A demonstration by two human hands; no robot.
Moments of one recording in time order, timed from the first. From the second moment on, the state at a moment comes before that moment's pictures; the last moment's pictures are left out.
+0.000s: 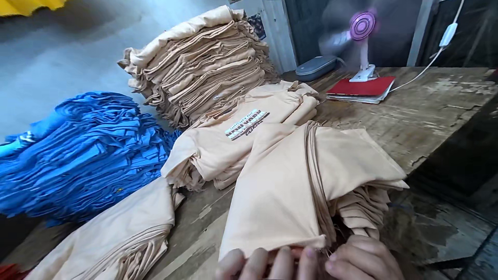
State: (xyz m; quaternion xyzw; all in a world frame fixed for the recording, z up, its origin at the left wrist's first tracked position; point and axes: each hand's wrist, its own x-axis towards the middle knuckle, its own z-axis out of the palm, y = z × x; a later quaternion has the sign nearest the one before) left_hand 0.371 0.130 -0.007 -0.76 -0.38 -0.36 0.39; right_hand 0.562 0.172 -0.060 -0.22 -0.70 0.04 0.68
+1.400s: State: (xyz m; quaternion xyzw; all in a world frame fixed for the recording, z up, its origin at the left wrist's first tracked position) left_hand 0.369 0.121 -0.017 -0.76 -0.48 -0.42 0.12; right_hand 0.567 0.167 -0.067 -0.33 -0.67 0.17 0.64
